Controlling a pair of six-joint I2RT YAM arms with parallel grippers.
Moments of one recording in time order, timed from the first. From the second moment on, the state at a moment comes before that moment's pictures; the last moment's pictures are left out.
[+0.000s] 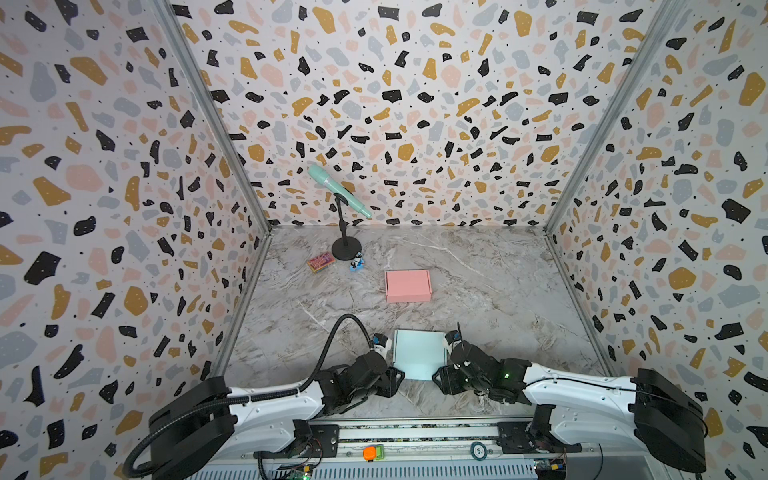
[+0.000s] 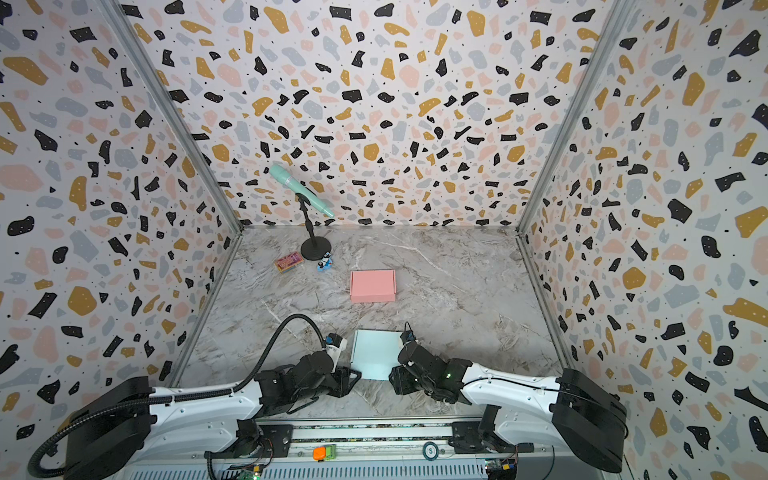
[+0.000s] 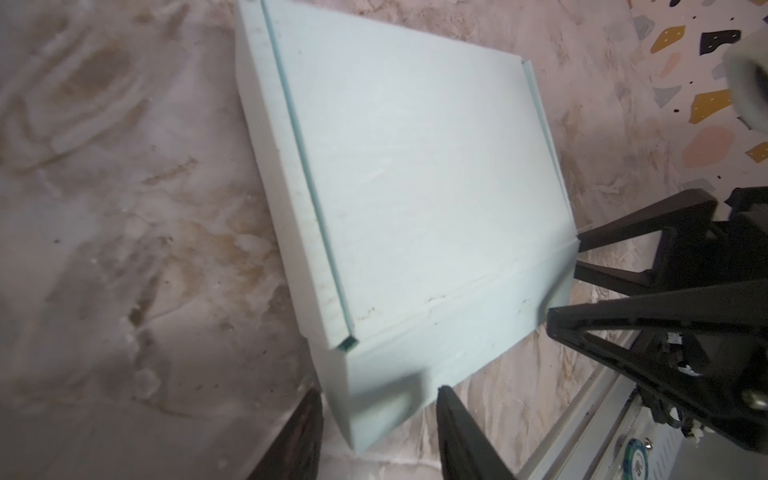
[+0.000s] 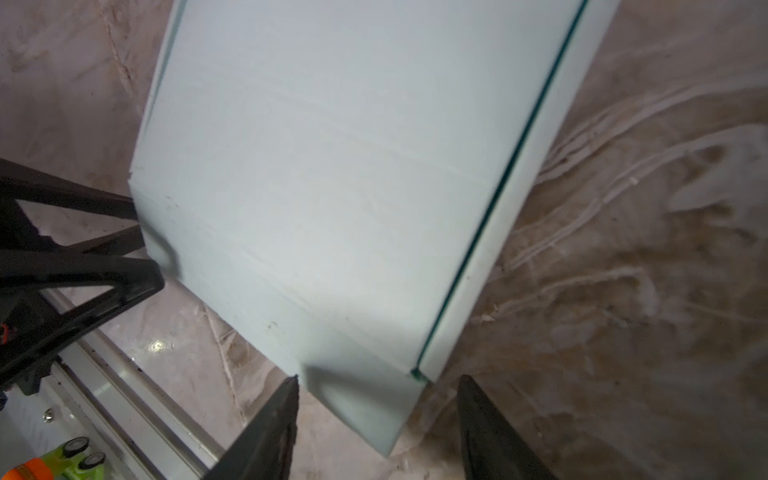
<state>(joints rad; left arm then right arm) -1.05 1.08 0.29 0.06 -0.03 -0.80 1.06 1.13 0.44 -0.24 0.02 0.74</state>
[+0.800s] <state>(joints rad) -0.83 1.08 0.42 -0.09 0.03 -0.61 1.02 1.18 0.46 -0.27 0.02 0.67</state>
